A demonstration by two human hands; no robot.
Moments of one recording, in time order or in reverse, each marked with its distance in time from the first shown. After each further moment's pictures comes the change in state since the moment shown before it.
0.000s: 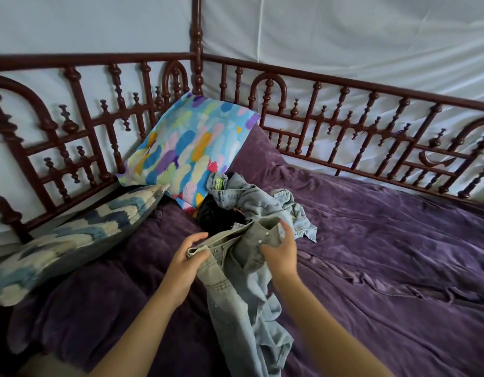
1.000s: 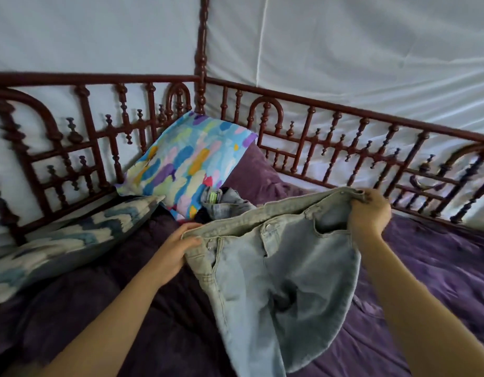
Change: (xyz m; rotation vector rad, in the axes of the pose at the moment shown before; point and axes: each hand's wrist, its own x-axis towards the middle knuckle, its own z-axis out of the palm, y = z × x) left_hand 0.015 0.052 0.026 -0.163 -0.069 -0.062; right_hand 0.082 -0.107 -0.155 -0.372 0.591 -0.365
